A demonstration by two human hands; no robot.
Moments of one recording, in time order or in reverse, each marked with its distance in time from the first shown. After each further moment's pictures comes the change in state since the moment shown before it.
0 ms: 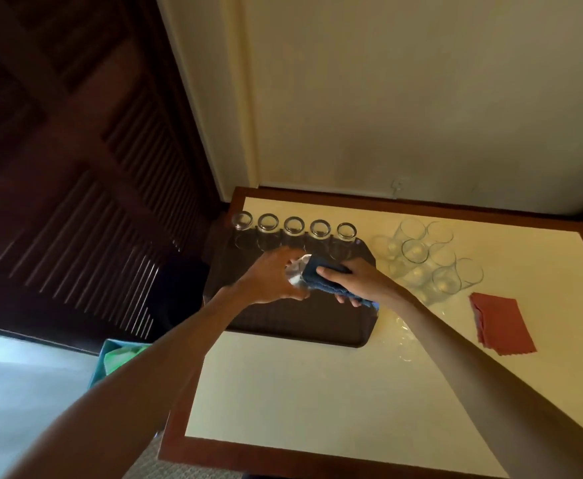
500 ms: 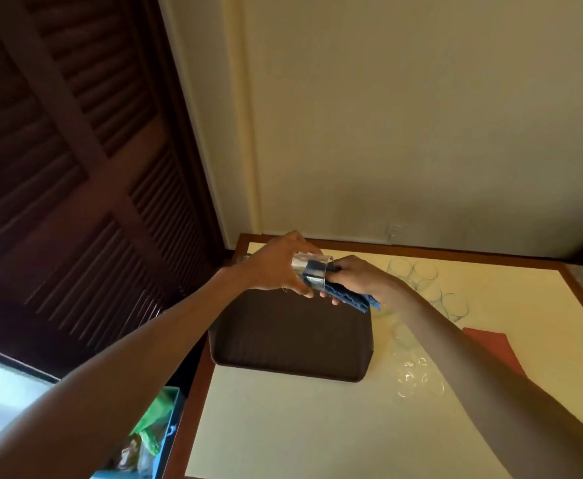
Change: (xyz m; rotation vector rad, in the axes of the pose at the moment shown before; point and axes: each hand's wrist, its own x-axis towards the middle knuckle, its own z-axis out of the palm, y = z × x) left_hand -0.006 0.097 -0.089 0.167 0.020 0.170; right_hand -0.040 -0.081 -0.038 -0.012 0.032 -0.081
